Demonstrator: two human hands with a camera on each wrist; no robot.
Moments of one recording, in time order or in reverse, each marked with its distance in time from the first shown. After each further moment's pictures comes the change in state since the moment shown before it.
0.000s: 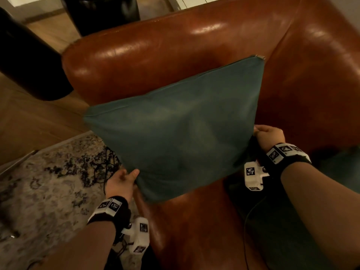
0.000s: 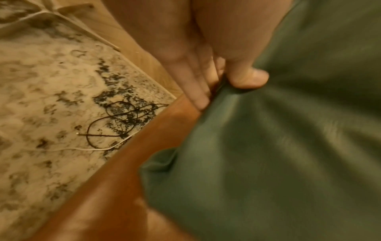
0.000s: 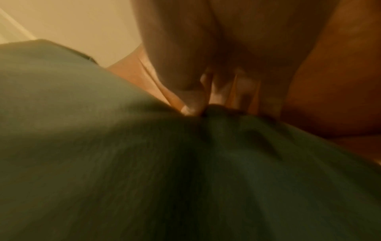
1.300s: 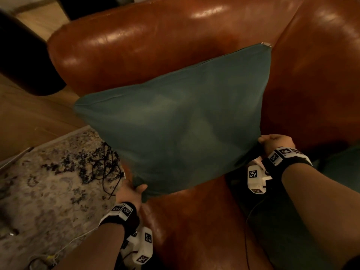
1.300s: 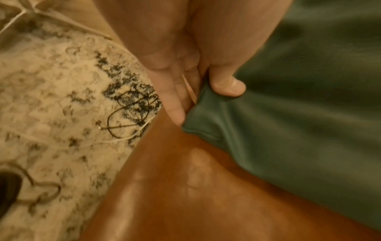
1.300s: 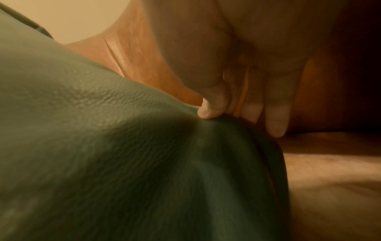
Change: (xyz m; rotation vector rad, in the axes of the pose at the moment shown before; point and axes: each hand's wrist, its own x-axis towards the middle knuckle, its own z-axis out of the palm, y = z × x) left_hand -0.005 -0.035 0.020 0.507 -0.055 -0.022; right_hand 0.016 0.040 -0.005 -0.161 0.122 0.224
